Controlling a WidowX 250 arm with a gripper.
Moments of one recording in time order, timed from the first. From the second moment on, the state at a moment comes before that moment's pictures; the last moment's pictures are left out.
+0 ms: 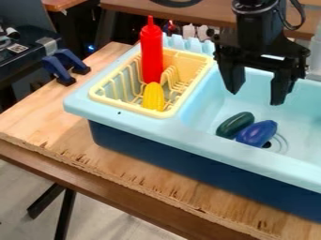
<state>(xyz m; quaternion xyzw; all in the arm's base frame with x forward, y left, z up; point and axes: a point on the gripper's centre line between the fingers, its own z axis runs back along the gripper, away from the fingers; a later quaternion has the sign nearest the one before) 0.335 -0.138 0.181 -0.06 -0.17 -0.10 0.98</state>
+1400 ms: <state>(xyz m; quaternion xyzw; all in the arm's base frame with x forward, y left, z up) 0.368 -0.142 0.122 -0.07 -0.08 -0.11 0.99</state>
